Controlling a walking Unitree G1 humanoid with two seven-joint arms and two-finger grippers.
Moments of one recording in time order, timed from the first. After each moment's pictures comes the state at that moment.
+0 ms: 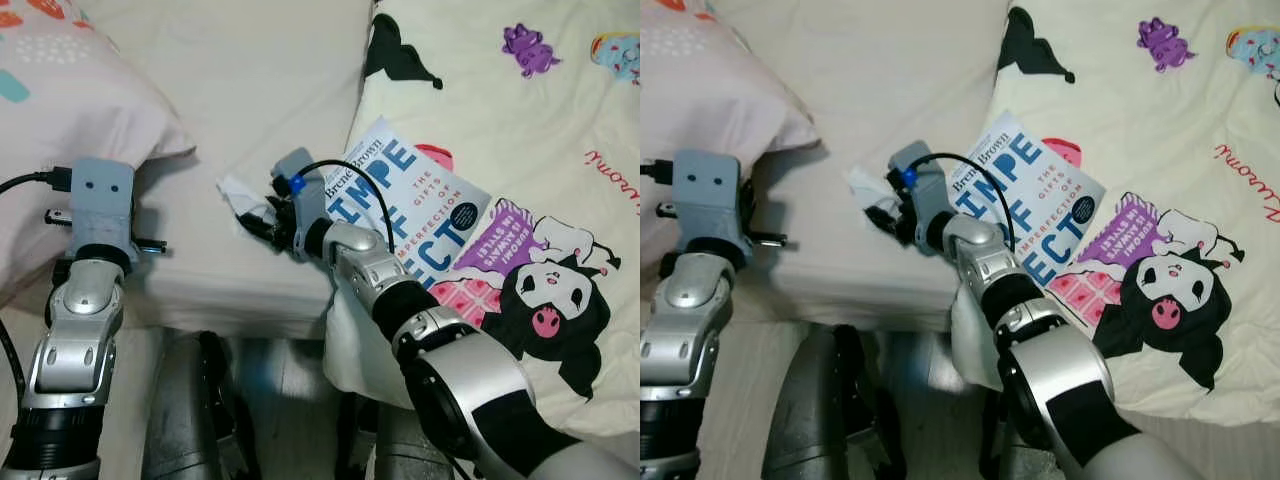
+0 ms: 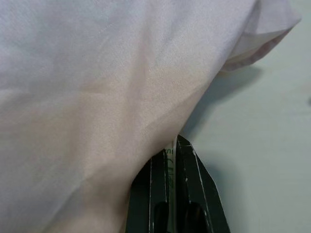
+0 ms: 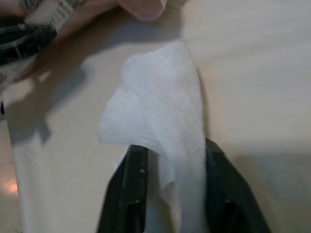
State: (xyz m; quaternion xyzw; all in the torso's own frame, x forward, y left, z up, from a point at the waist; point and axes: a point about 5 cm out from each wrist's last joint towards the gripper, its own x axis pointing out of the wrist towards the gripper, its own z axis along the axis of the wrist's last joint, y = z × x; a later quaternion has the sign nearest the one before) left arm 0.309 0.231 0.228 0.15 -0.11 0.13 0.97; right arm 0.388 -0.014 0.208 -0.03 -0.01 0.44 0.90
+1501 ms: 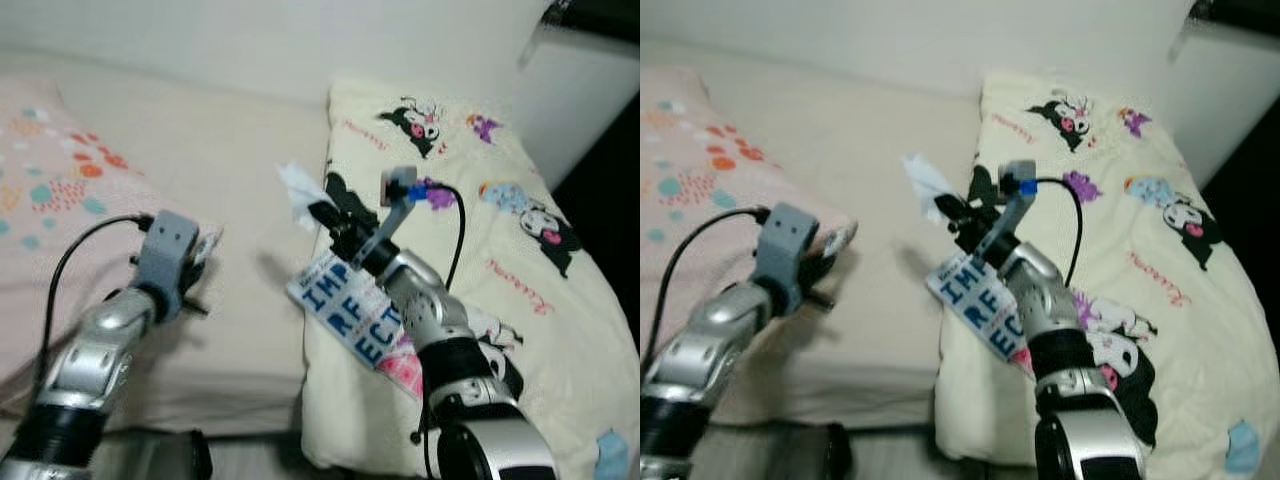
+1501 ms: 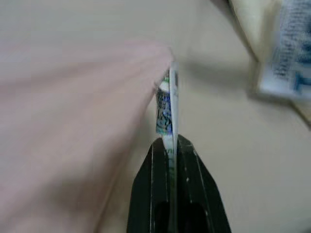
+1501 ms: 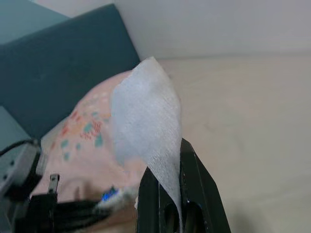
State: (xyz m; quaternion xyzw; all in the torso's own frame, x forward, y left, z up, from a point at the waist) left arm 0.310 0.215 0.151 0.21 0.13 -0.21 0.95; right arm 0.368 -0.085 0.191 0.21 -0.06 0.40 0.89
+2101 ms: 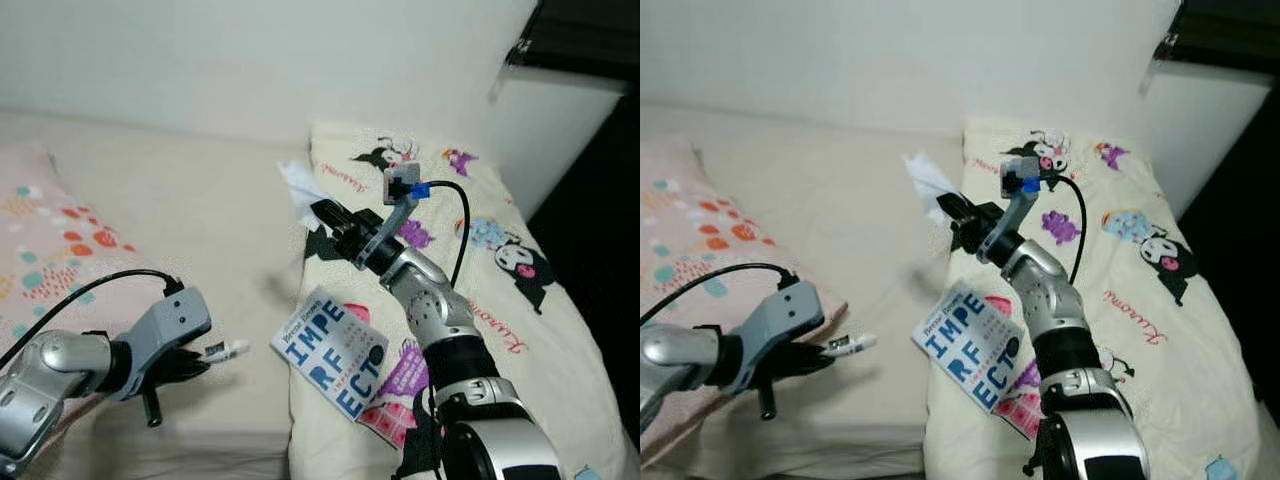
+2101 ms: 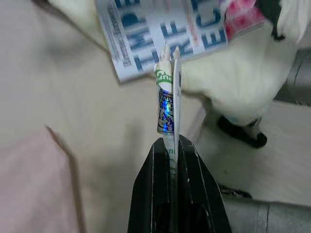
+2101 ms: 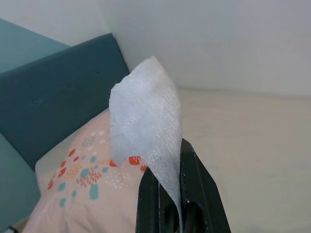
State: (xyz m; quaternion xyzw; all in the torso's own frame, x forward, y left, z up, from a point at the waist) left arm 0.253 0.210 0.158 0.27 0.21 -0.46 0.82; right arm 0.369 -0.092 0.197 0.20 -0.06 0.40 0.89
